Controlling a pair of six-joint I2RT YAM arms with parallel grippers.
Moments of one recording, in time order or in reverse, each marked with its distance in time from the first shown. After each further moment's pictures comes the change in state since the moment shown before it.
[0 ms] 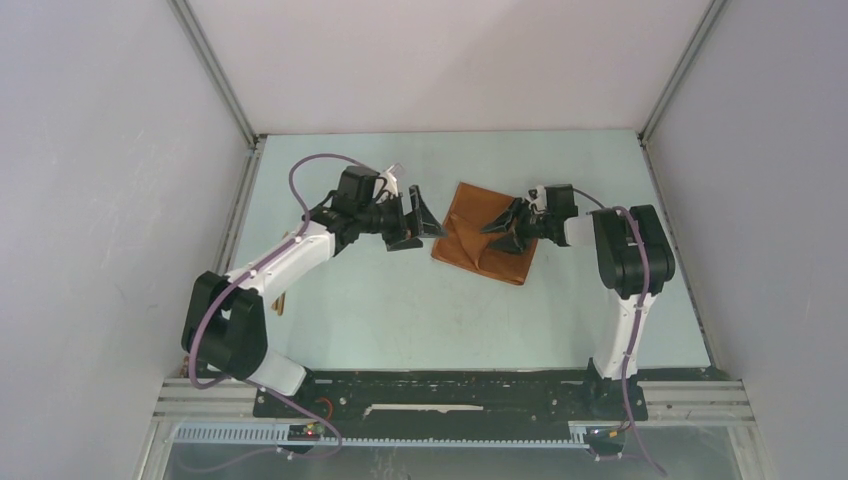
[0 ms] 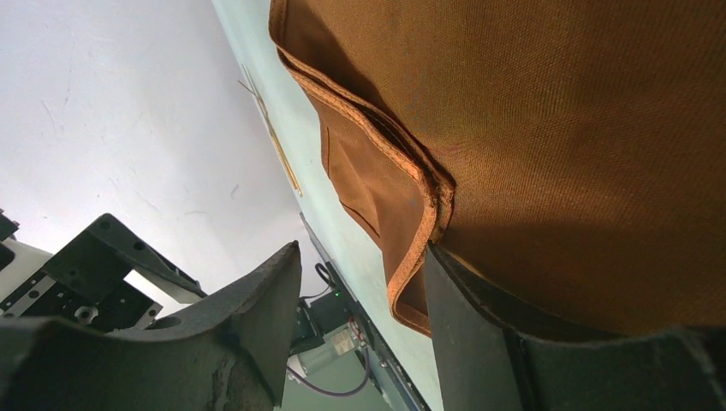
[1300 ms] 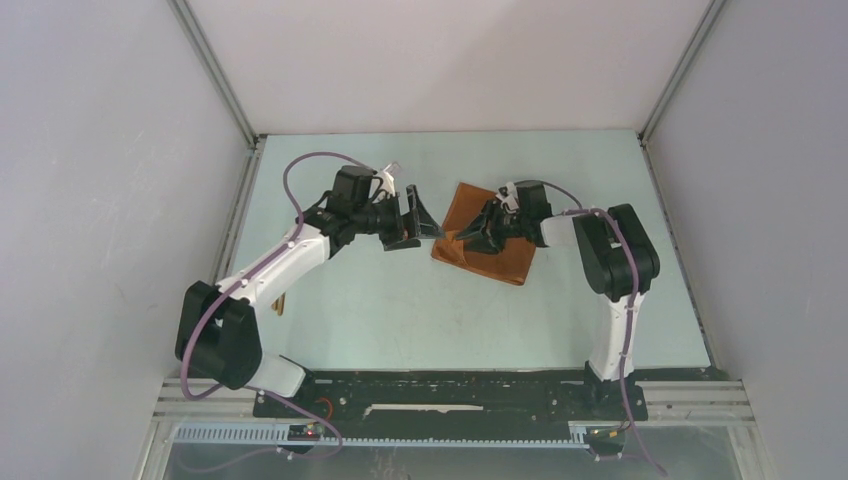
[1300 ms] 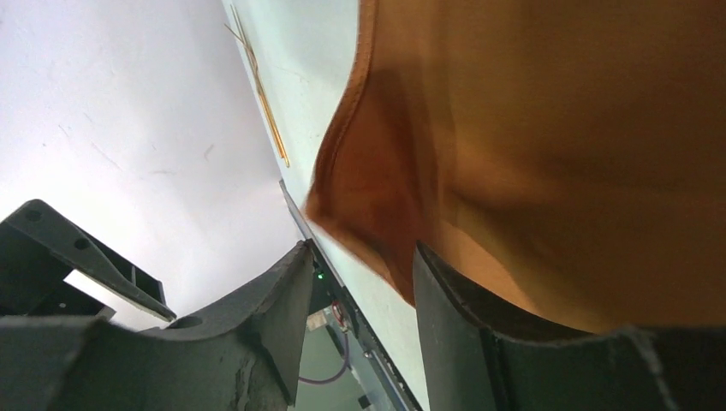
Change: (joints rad) left arm 0.000 -0.054 0.000 -0.036 0.000 0.018; right arm 0.145 0.011 0.036 0.037 0.030 0.010
